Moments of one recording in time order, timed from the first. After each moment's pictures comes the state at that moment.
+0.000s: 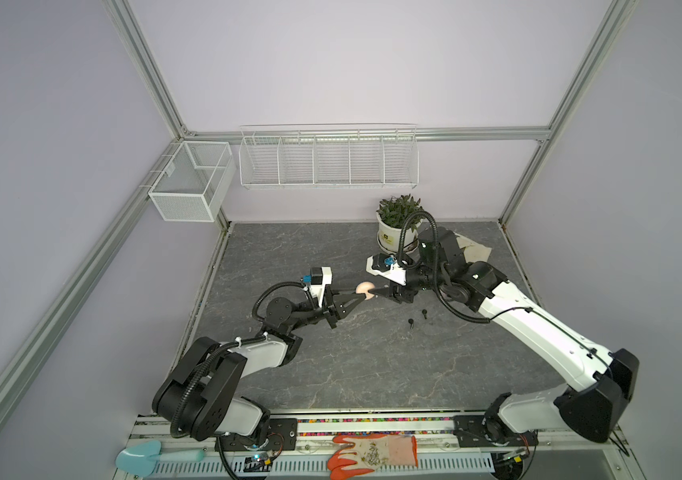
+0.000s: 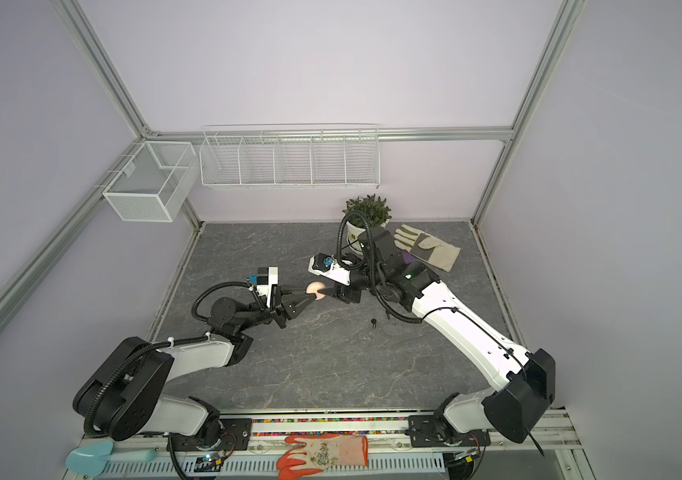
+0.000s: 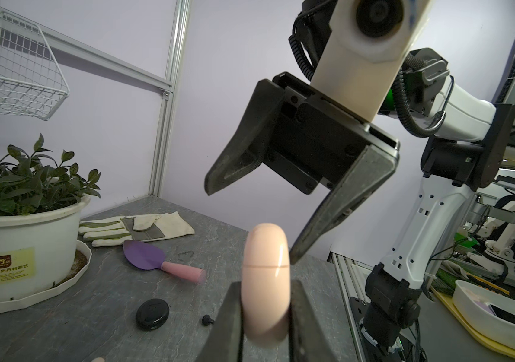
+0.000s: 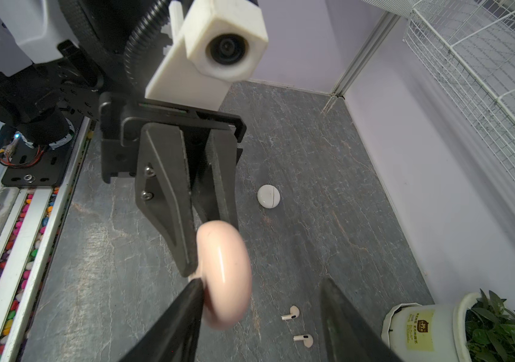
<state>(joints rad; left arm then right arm) -0.52 1.43 0.43 1.38 0.85 -0.52 0.69 1.40 1.37 -0.57 -0.48 -0.67</state>
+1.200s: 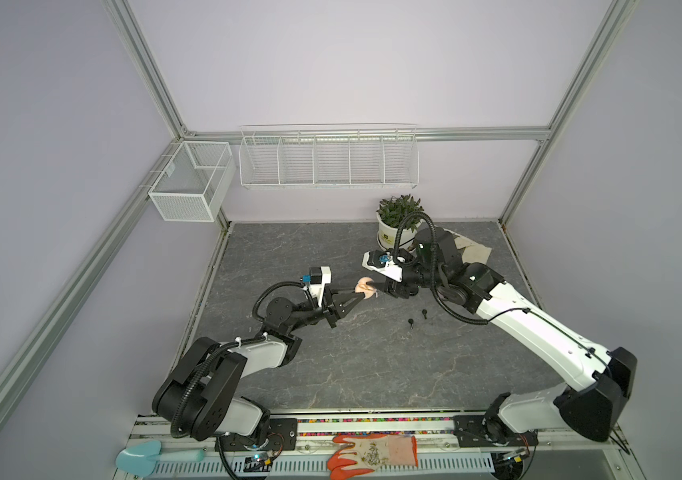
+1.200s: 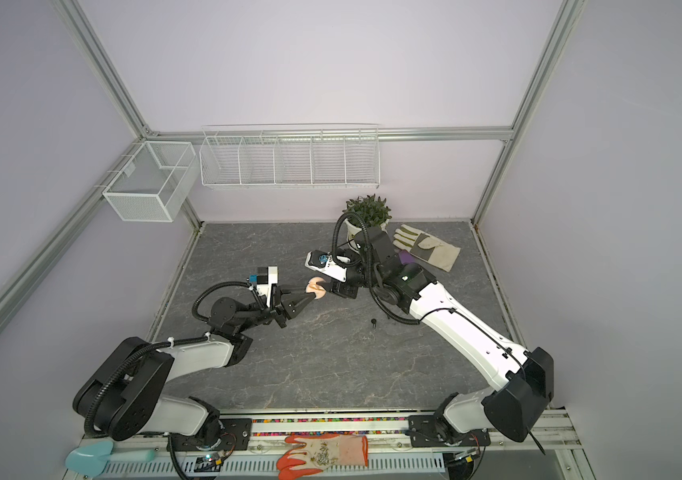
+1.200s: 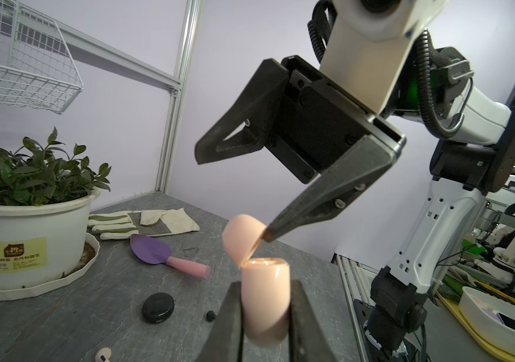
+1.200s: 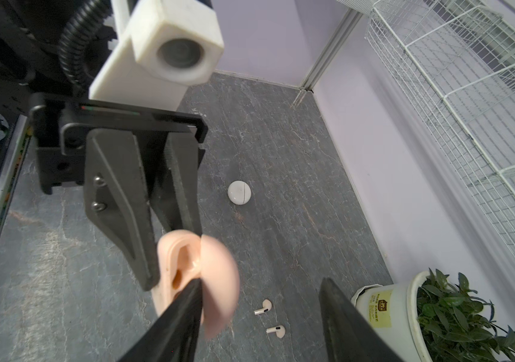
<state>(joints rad) -0.52 1.43 0.42 1.36 0.84 -0.52 0.72 1.40 1.37 -0.50 -0.32 -0.65</state>
